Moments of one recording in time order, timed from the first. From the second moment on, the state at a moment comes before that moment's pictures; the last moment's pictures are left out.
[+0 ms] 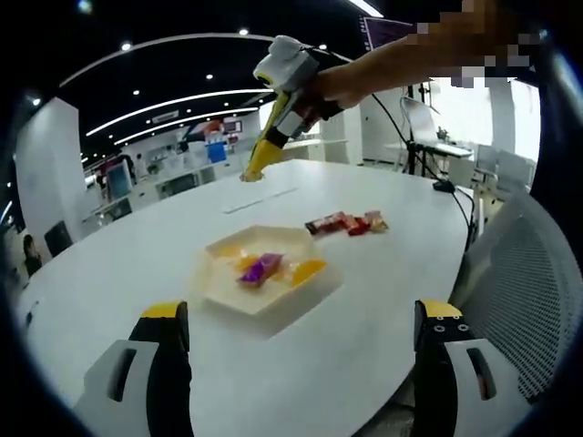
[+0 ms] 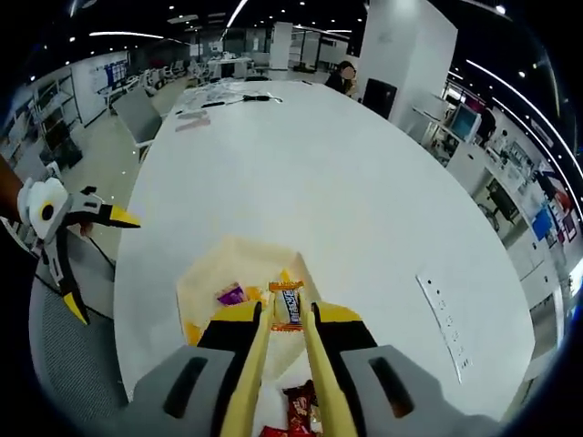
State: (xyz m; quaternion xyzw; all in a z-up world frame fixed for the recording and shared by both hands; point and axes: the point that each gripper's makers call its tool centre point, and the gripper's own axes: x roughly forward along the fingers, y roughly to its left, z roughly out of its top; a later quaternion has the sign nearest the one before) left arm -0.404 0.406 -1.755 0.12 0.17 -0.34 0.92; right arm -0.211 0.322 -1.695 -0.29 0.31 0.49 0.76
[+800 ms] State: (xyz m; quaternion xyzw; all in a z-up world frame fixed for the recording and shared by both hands) left arm -0.402 0.408 -1.755 0.12 0.17 -0.33 0.92; right arm -0.210 0.325 -1.683 -0.28 0.29 0.50 0.77
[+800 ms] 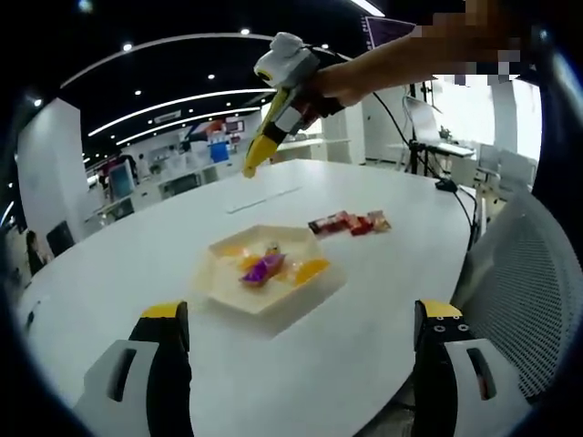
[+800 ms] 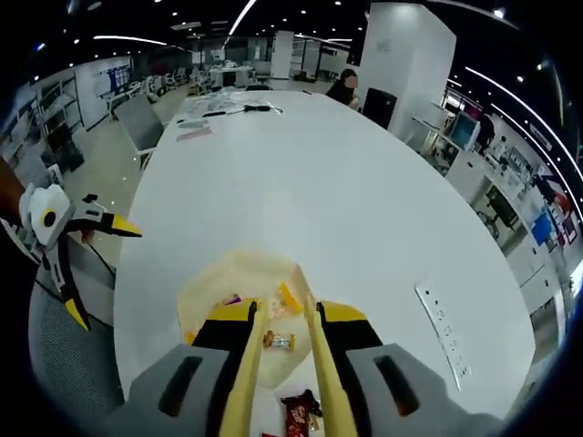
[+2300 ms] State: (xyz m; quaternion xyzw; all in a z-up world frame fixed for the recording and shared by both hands) left arm -0.408 0.400 -1.762 0.12 0.19 -0.36 0.91; right arm -0.242 0.230 -1.652 -0.27 0.26 0.47 0.80
